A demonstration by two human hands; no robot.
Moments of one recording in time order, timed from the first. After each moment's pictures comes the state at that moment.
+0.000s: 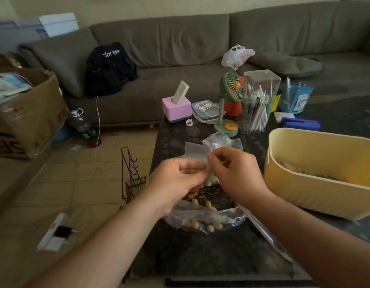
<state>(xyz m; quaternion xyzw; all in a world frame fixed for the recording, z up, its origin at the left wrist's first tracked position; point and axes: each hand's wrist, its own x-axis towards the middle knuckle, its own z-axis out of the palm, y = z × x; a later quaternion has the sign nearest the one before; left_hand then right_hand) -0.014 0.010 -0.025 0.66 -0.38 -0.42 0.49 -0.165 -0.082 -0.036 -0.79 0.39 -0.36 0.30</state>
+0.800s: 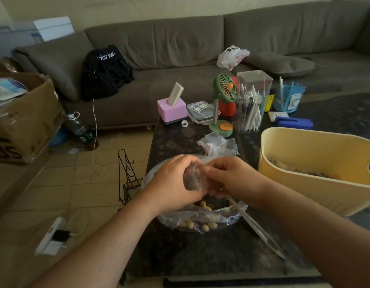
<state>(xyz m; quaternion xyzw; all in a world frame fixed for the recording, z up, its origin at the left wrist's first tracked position) -0.002 0.003 -0.035 0.69 -0.65 -0.16 0.28 -0.183 -0.089 -0.021 -0.68 0.38 -0.15 0.61</state>
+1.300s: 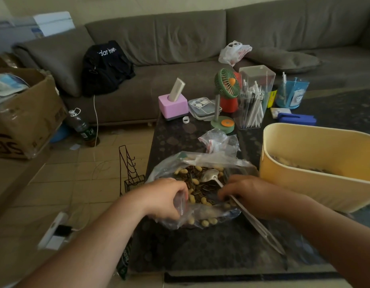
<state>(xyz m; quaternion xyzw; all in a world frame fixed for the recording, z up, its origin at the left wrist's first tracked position) 0.020 0.017 -0.042 0.72 -0.64 -0.29 -0.03 -0.232 -0.120 -0.076 -0.96 0.21 0.05 0.19</state>
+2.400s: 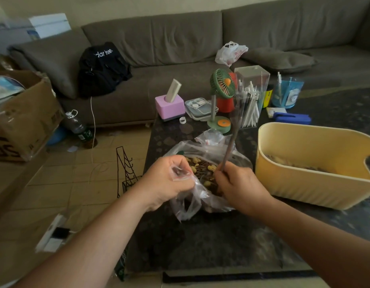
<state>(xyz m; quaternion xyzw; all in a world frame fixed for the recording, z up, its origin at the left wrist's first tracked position) 0.001 0.007 -0.038 0.64 -0.52 -0.38 0.42 -0.205 -0.086 -0.064 -0.84 0.39 -0.22 0.32</state>
